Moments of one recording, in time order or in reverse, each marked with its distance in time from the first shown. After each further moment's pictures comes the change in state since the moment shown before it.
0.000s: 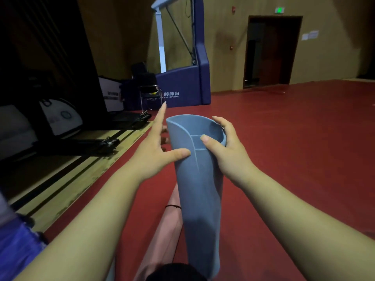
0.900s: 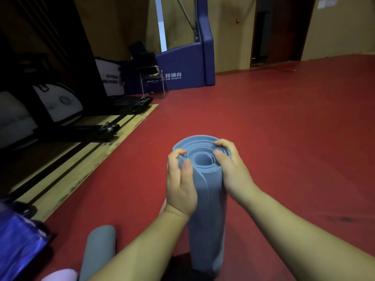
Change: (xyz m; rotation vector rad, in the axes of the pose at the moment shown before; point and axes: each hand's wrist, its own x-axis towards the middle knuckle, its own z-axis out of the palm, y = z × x) left_hand -0.034 -0.086 0.152 -0.246 0.518 -0.132; right_hand -0.011 0.123 0.014 0.046 0.026 0.176
